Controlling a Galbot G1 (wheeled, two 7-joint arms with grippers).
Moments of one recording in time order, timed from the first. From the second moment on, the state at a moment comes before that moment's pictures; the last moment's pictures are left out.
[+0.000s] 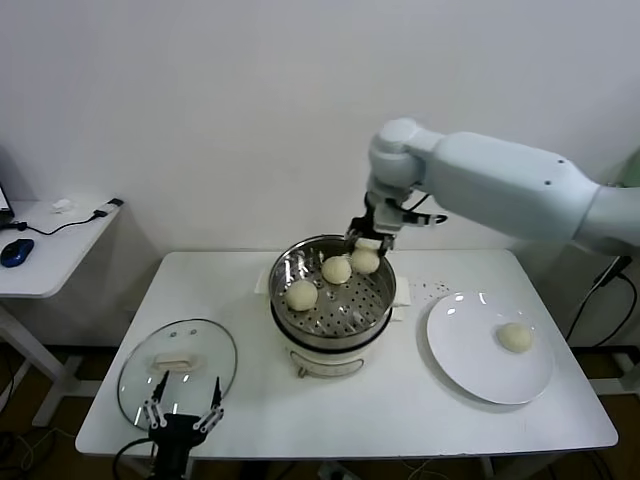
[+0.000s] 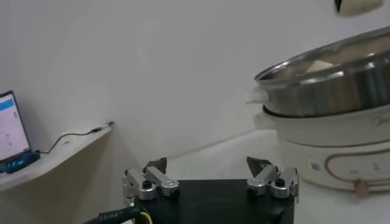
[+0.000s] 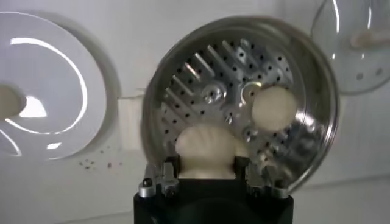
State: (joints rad) left arm 1.83 -1.53 -0.57 -2.10 0.28 -0.06 -0.10; right arm 0.62 1.15 -1.24 1.29 -0.17 0.61 -1.21
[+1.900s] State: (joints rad) left arm 1.85 -1.52 -0.58 -2.10 0.28 -0.07 -0.10; right arm 0.68 0.93 -1.34 1.25 0.14 0.18 -1.07
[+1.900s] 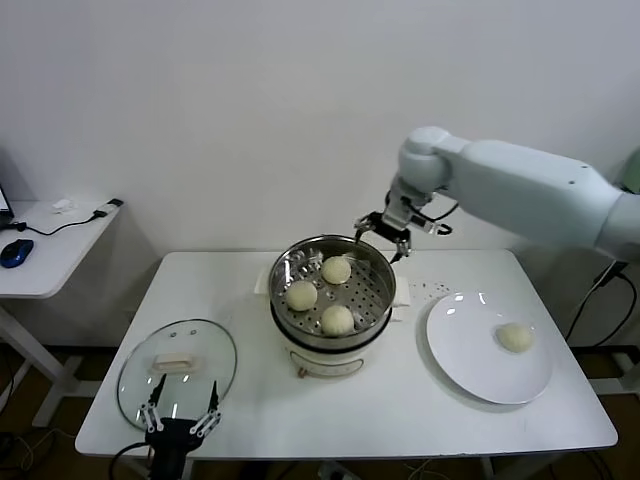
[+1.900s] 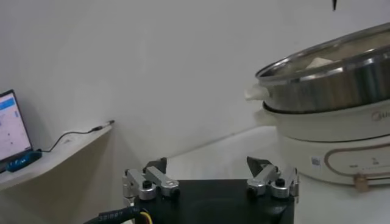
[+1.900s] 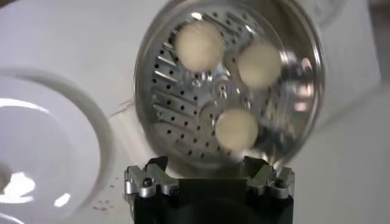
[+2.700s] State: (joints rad) left arm 1.84 -1.52 -0.58 -2.09 0.28 -0.07 -0.10; right arm 0.13 0.58 -0.86 1.06 -0.01 -0.06 -1.18
